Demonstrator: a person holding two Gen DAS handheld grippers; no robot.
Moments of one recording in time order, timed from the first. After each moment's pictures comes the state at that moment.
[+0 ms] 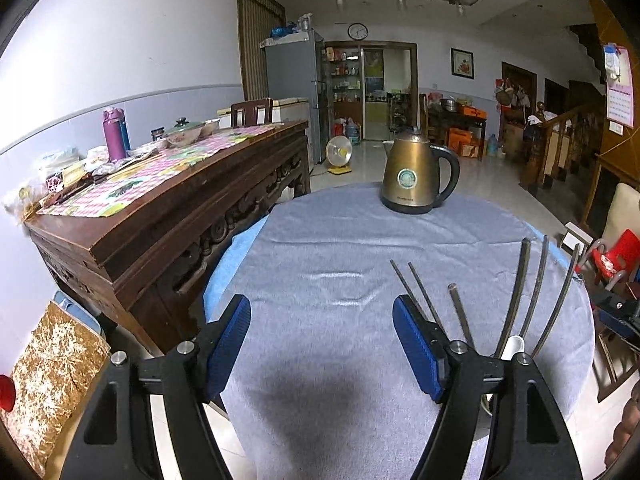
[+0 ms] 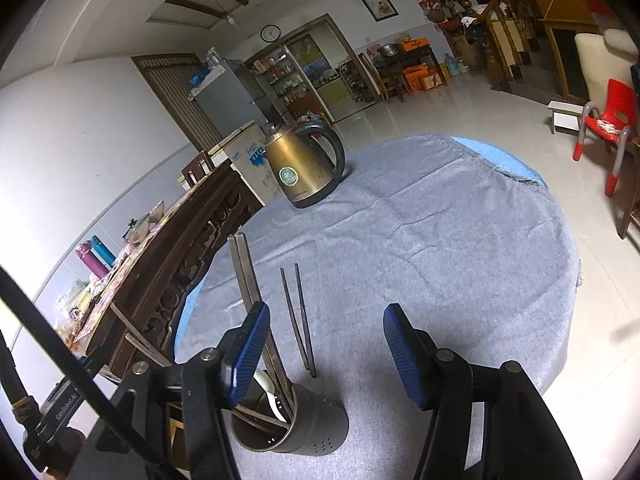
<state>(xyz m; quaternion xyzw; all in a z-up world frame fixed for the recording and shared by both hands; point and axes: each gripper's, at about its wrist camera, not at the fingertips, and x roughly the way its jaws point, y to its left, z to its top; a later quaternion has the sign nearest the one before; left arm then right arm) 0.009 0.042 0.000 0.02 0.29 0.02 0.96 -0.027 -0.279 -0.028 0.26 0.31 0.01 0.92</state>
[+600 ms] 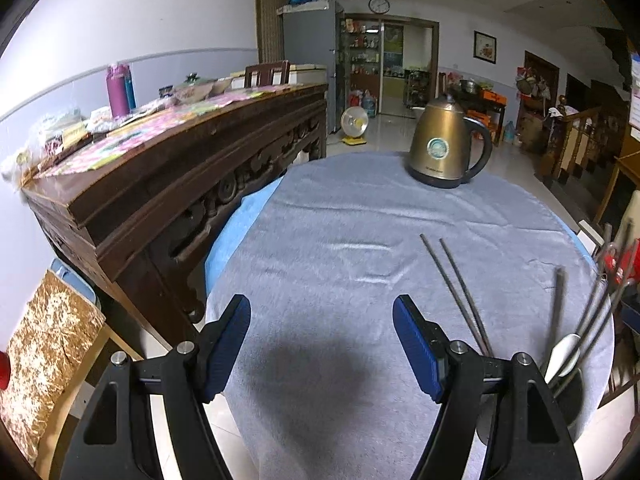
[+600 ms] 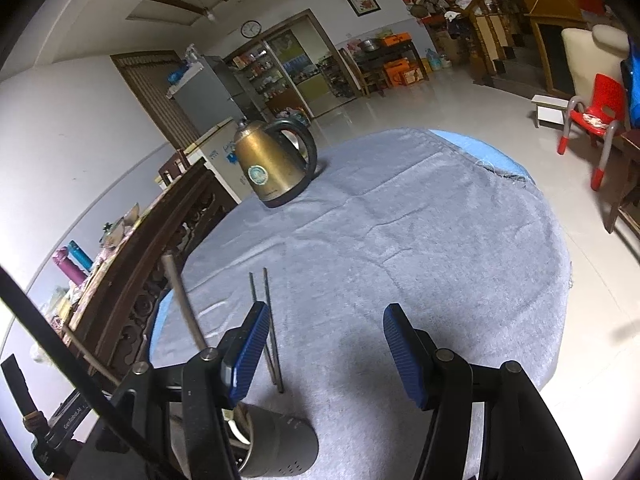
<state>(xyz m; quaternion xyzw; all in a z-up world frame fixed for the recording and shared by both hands) 0.054 0.072 -0.044 -0.01 0.34 0.04 0.94 0.002 -0.298 -0.048 0.26 0.33 -0.02 0.91</state>
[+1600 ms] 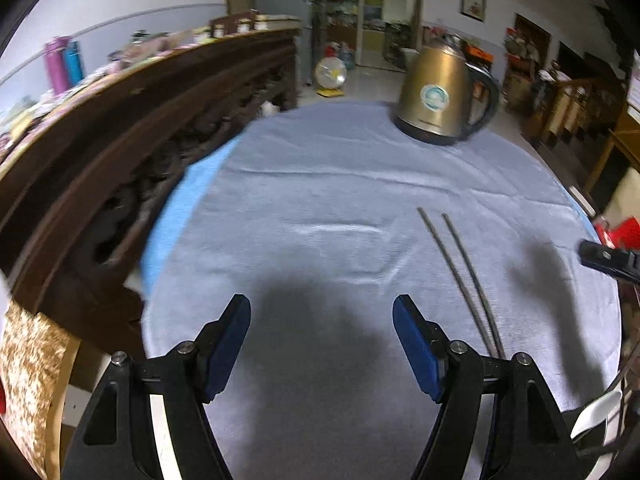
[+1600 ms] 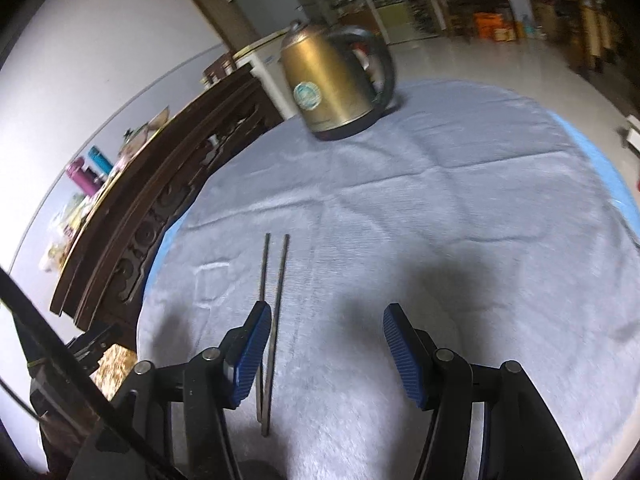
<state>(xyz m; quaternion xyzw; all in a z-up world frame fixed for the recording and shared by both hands) 0.161 0.056 -0.092 0.00 0.43 -0.02 0.90 0.170 -0.281 -0.092 0.17 0.45 0.14 0.87</state>
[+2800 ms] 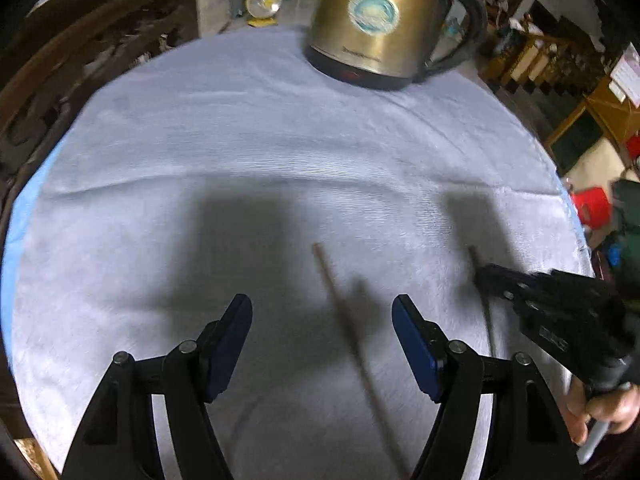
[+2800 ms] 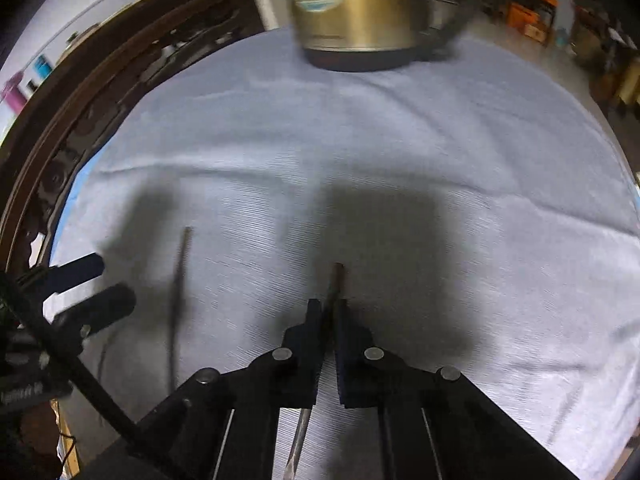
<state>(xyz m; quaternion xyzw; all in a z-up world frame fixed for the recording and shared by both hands) 0.331 -0.052 -0.155 -0.02 0.56 -0.13 0.82 0.317 -0.226 -0.174 0.03 0.57 0.10 0.82</state>
